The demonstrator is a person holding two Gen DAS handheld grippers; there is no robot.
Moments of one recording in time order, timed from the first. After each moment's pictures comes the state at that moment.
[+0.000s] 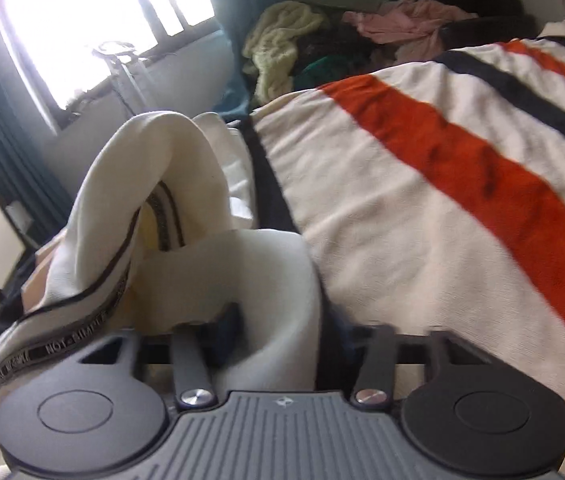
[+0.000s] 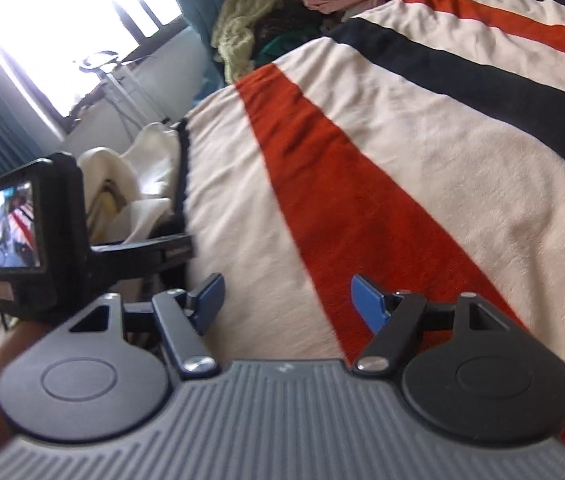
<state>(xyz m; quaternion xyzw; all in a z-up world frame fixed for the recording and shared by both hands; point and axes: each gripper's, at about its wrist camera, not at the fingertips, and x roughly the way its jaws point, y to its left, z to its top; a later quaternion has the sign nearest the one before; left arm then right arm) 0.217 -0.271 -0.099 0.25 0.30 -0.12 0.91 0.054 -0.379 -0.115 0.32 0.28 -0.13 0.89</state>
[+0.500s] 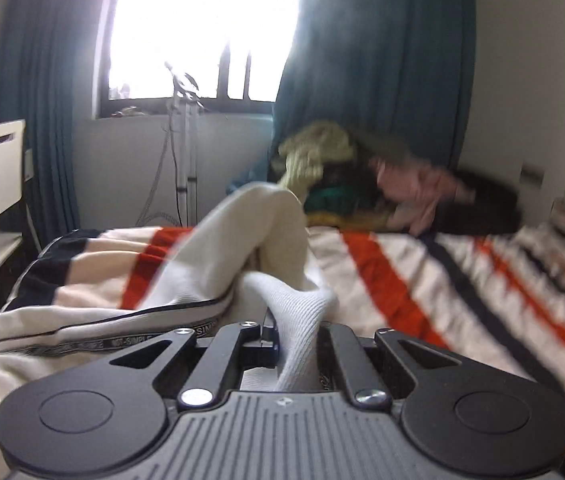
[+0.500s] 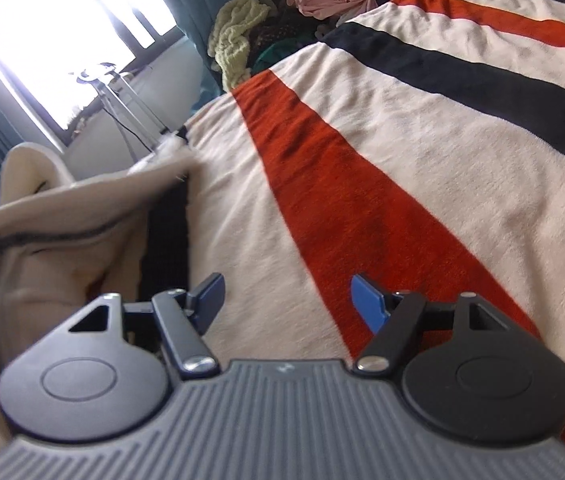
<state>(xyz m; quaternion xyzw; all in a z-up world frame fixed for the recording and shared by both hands) 0.104 -0.095 0.048 -0.02 0.22 -0.18 0.96 0.040 -0.373 -0.108 0.34 0.27 -0.11 0.89</state>
